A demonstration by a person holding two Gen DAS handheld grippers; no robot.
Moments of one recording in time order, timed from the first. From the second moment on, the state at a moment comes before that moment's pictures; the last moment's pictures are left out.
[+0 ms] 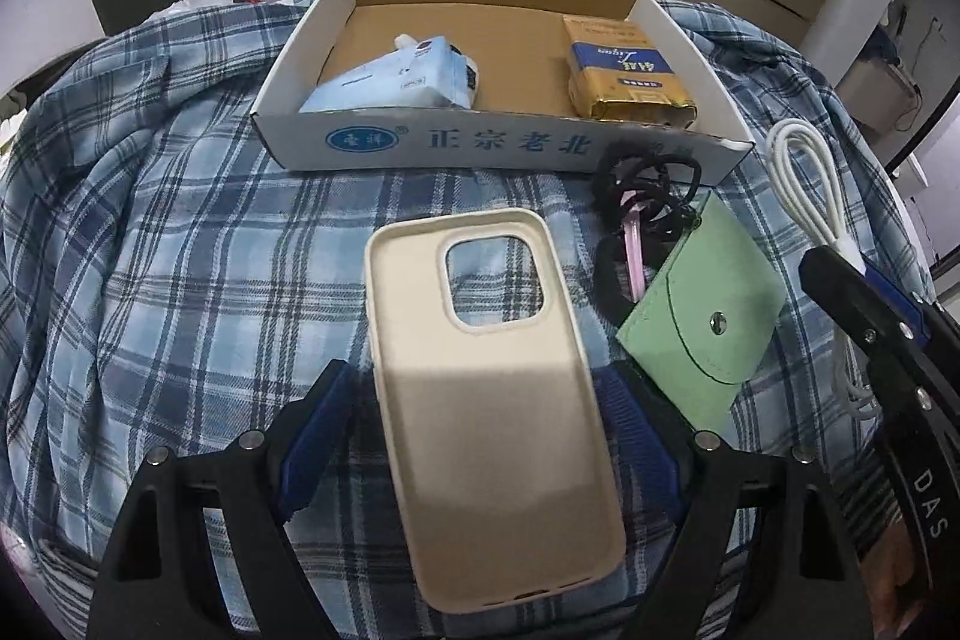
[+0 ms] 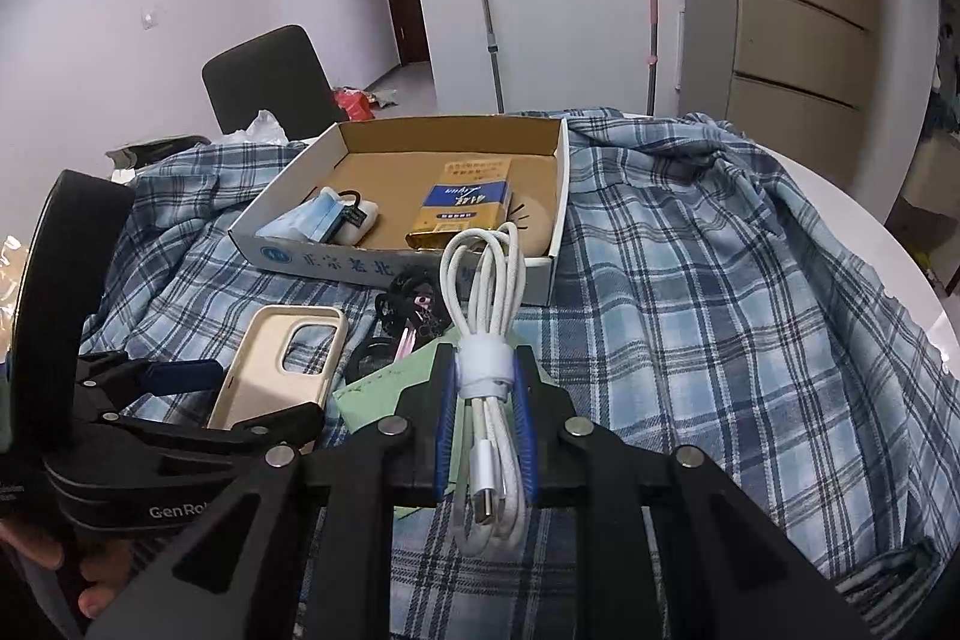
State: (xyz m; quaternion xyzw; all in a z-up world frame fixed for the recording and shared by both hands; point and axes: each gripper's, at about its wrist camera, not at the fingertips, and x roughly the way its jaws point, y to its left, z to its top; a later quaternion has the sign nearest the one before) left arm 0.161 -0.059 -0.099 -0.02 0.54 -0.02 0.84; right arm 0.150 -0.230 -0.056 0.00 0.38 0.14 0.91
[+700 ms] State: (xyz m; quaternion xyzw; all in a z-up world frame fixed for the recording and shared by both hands) left arm 0.159 -0.062 -0.109 0.01 0.52 -0.02 0.85; right arm 0.152 -0.227 -0.062 -0.01 0.40 0.14 0.91
